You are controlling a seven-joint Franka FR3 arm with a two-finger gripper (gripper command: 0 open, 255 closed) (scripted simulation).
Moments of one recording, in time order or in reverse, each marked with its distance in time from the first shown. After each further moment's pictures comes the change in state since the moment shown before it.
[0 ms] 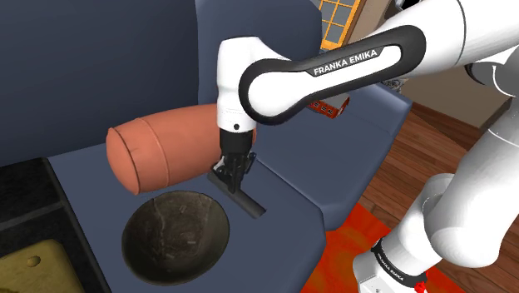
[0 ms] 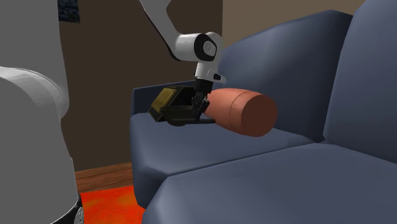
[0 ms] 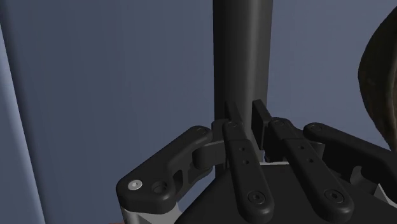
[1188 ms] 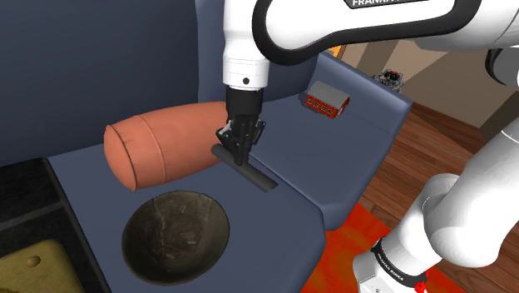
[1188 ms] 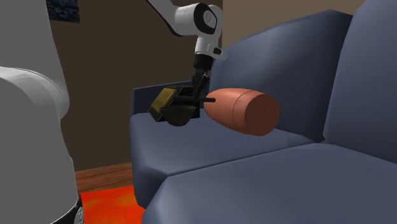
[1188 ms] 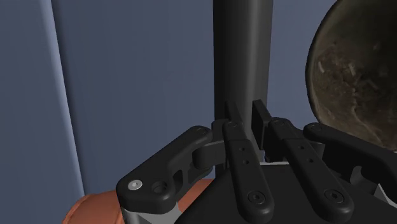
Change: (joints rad) arm -0.008 -0.088 -0.006 0.153 0.021 -0.236 0.006
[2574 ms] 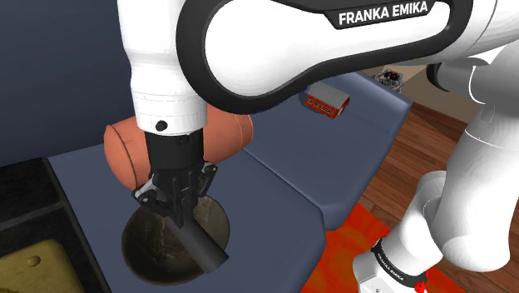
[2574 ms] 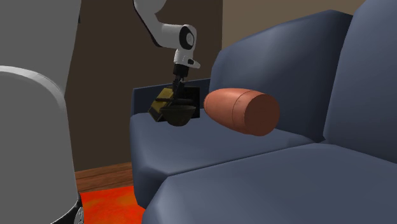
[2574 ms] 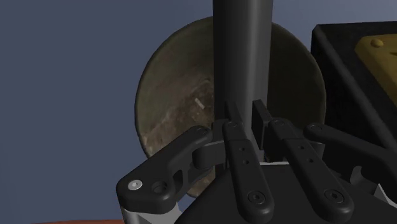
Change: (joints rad) arm 0.194 0.261 0.143 0.232 -0.075 0.054 0.352
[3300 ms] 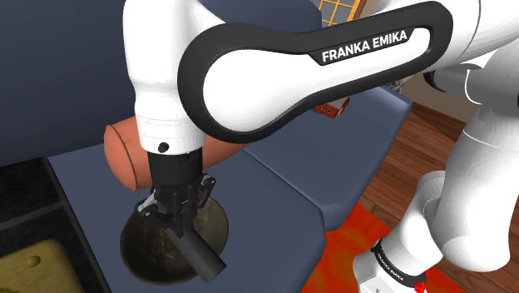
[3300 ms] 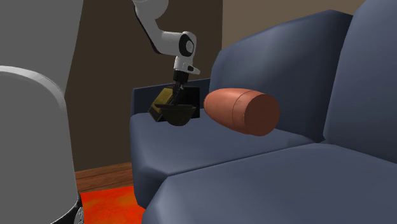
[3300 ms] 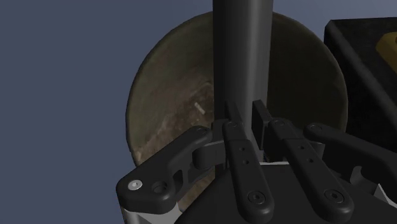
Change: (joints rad) arm 0.001 0.014 -0.002 -0.062 -0.006 0.081 -0.007
